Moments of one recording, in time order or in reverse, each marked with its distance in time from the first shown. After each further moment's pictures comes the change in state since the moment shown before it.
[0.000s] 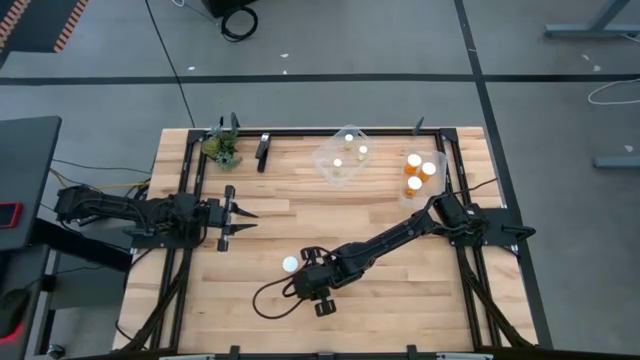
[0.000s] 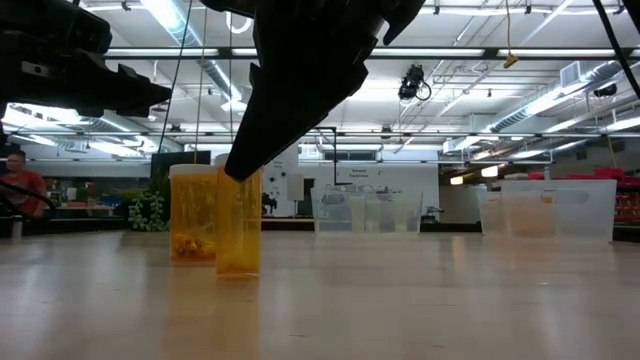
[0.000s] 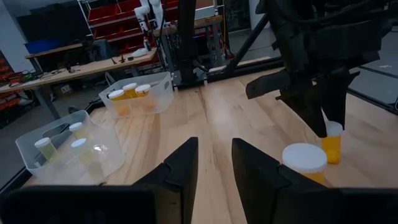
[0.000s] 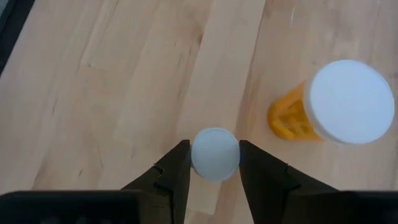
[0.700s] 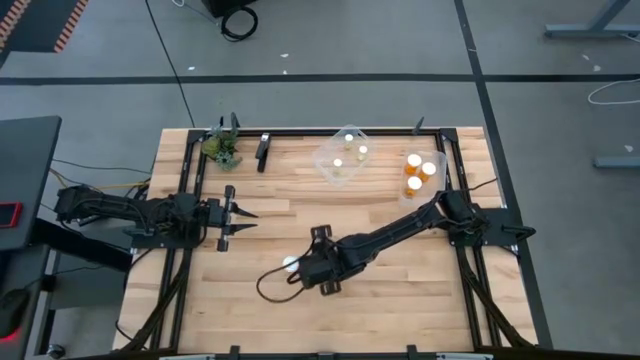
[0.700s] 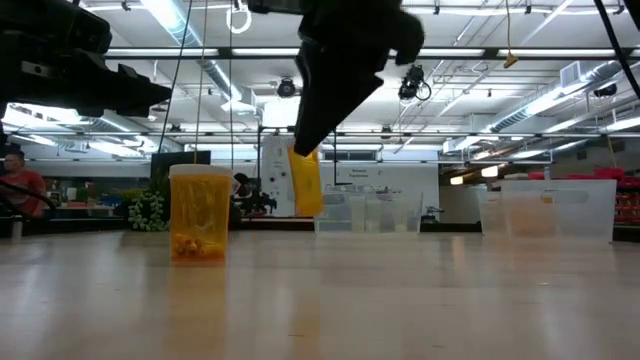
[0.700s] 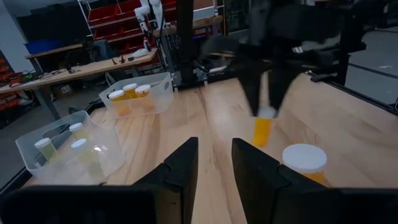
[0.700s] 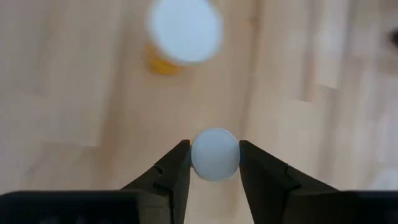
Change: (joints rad) left arm 0.000 0.001 0.000 0.002 0.000 0.000; right arm -0.025 -0.049 0.074 -0.321 0.296 -0.003
